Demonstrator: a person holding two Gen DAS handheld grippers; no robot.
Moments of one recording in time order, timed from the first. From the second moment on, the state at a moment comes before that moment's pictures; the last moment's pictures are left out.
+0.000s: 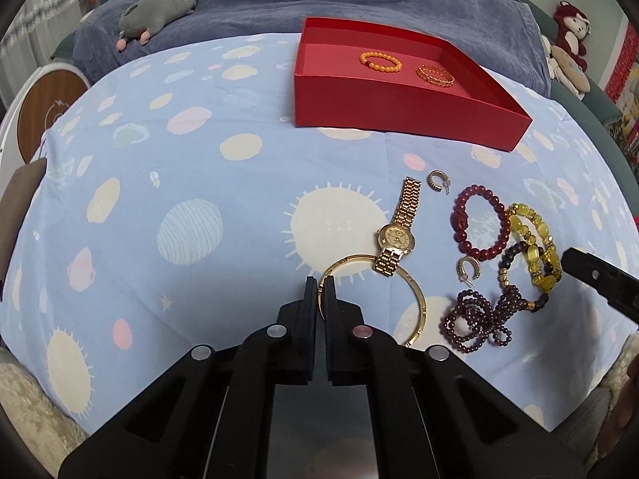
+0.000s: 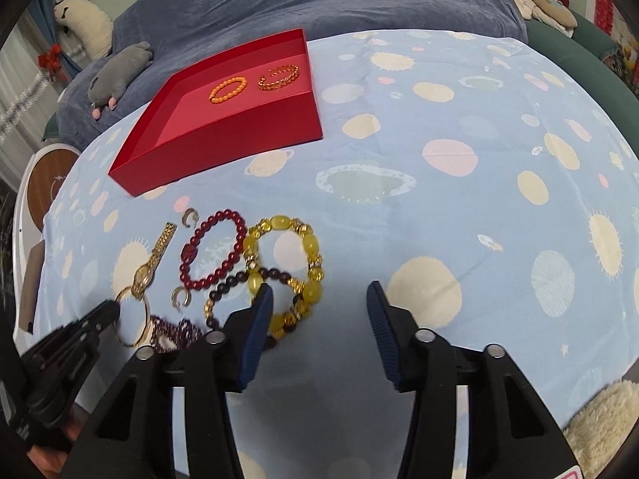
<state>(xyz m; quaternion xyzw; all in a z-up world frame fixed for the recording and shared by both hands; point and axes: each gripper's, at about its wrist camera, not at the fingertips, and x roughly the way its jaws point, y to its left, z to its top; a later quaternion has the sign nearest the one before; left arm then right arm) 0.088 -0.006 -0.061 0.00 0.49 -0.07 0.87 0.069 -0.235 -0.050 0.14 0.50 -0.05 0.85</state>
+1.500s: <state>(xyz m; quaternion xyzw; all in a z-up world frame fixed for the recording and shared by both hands) 0.066 0.012 -0.016 -0.05 0.47 -0.07 0.88 0.021 -0.237 -0.005 0.18 0.46 -0.03 0.87</state>
